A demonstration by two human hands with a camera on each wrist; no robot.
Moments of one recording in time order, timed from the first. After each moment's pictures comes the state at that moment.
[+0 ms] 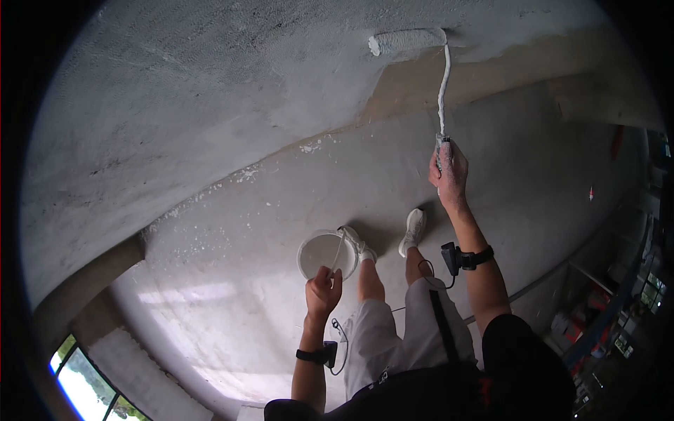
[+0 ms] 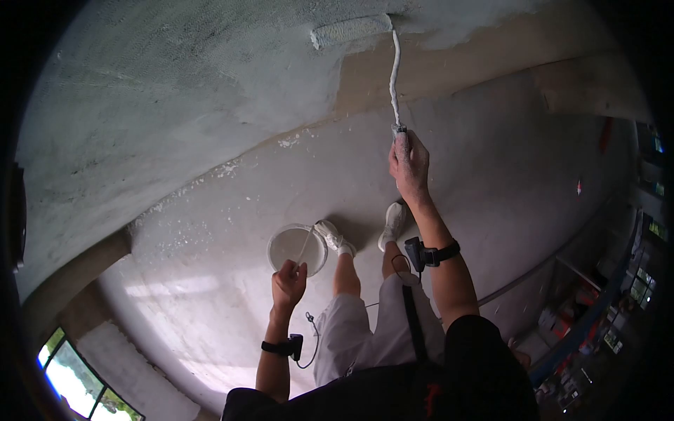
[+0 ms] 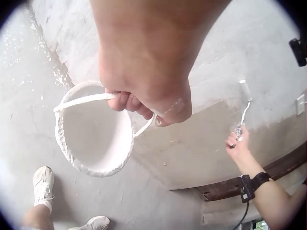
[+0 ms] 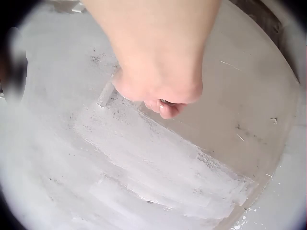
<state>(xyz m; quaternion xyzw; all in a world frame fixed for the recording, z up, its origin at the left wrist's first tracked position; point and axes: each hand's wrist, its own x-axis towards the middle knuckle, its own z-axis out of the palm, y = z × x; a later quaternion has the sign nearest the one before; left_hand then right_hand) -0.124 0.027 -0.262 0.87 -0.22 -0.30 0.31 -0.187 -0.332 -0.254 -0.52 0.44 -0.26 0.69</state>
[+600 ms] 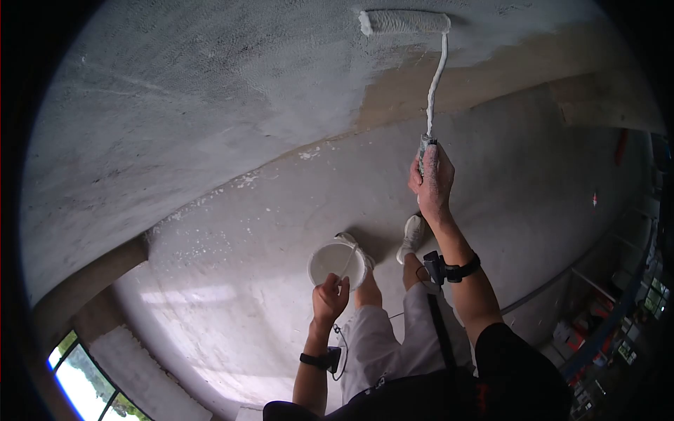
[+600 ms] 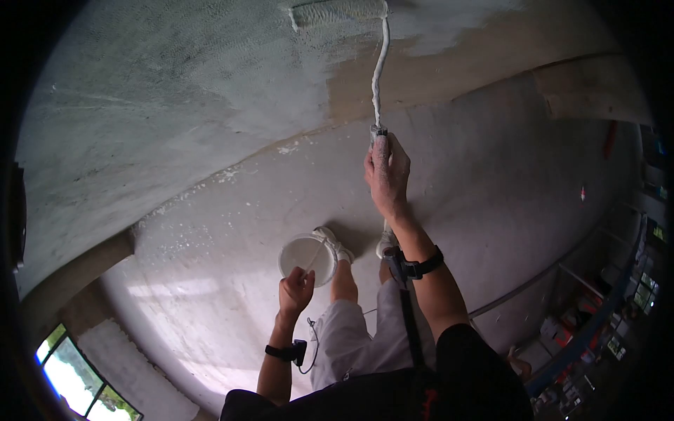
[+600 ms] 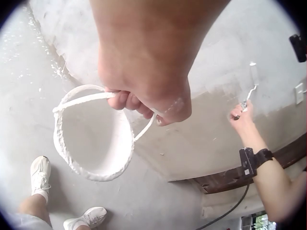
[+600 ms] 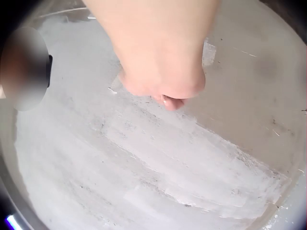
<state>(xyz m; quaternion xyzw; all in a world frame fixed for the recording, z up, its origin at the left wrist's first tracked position) -0.151 0.008 -0.262 0.86 -0.23 -0.33 0.30 -0.165 -0.321 -0.227 -0.48 0.41 -0.30 0.72</state>
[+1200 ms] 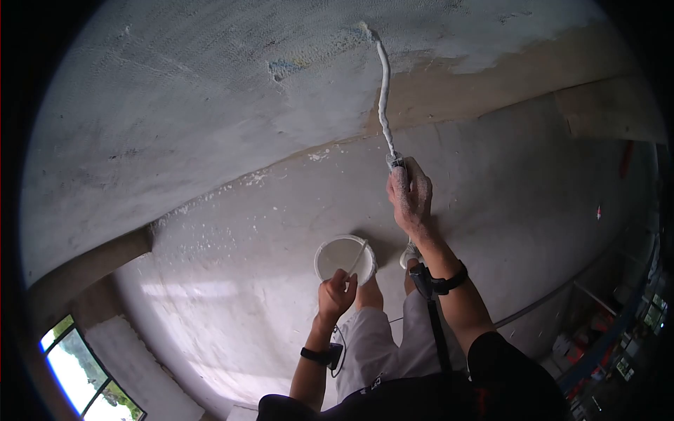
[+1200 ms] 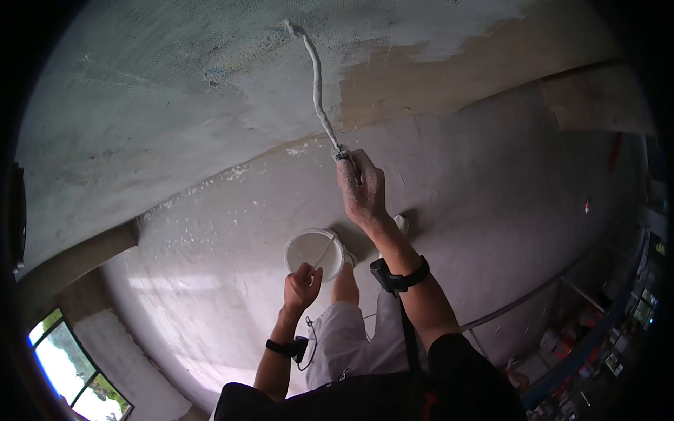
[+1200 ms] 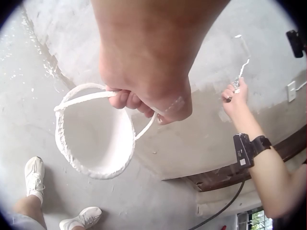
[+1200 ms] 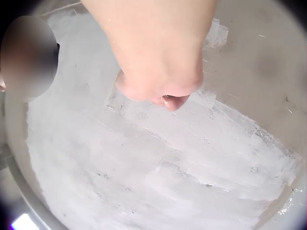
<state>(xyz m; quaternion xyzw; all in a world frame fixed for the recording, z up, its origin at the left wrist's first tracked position) -0.158 0.003 -0.243 0.86 -0.26 -0.32 0.31 -0.152 -0.277 -0.198 -0.59 0.35 -0.28 0.67</state>
